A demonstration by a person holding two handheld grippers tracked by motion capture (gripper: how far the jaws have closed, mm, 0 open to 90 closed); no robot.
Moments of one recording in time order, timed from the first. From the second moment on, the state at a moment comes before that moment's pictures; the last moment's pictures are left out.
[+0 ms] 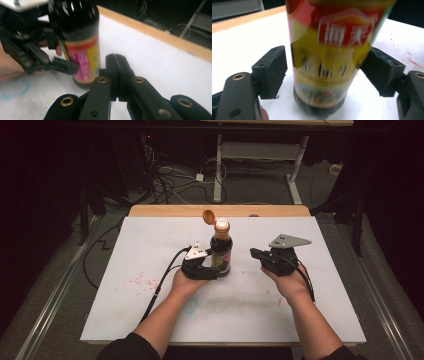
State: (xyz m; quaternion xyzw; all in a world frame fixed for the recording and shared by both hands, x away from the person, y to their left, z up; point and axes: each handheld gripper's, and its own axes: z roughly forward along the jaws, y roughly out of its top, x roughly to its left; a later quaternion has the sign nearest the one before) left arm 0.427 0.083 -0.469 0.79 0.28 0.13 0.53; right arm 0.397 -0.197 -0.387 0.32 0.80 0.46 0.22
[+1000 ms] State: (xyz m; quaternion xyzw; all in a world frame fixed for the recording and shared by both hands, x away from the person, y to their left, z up) left arm 0.378 0.164 -0.483 0.80 0.32 0.15 0.47; right arm 0.359 -0.240 -0.478 0.39 0.78 0.43 0.21
